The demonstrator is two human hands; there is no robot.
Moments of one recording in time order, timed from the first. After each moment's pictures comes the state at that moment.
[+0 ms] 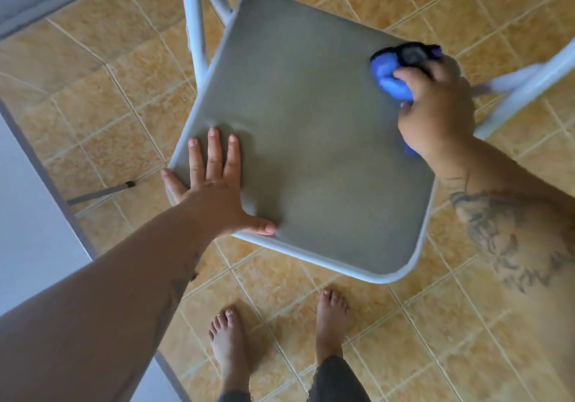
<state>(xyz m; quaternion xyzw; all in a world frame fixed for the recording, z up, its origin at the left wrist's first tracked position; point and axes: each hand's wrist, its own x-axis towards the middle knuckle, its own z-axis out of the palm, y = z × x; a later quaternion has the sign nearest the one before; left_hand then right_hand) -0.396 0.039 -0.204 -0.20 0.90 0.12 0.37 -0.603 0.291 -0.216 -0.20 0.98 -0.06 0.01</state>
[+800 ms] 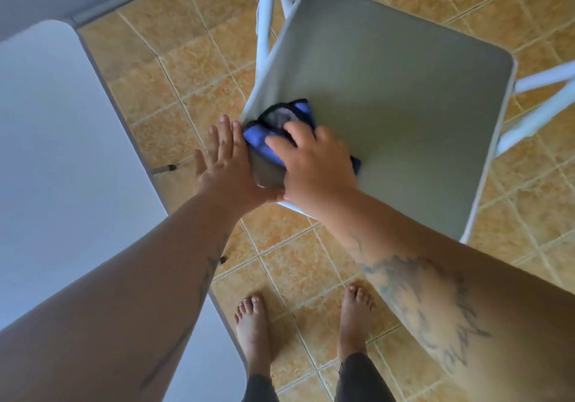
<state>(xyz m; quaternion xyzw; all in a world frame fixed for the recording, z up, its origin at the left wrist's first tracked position) -0.344 -0.007 -0.214 -0.26 0.92 0.16 0.23 -0.417 0.125 -0.209 -0.37 0.92 -0.08 0.11</state>
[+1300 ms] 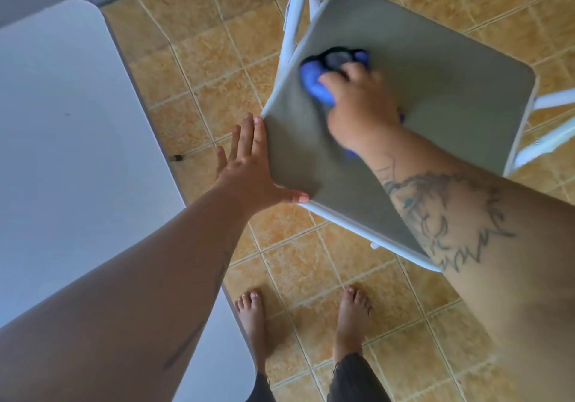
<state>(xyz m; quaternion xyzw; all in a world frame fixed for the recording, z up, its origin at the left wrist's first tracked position) -0.340 -0.015 -0.216 -0.24 0.91 0.24 0.22 -0.507 0.107 -0.210 -0.32 0.94 -0.07 0.09</state>
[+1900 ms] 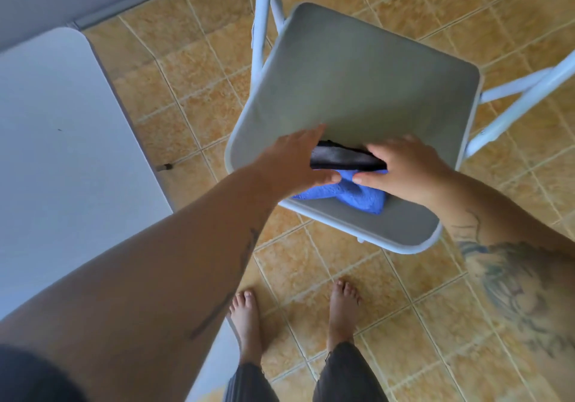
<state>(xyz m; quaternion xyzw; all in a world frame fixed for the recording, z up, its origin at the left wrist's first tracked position) -0.400 0.051 -0.170 -0.09 0.92 0.31 0.24 -0.489 0.253 -0.163 -0.30 0.91 0.00 0.29</state>
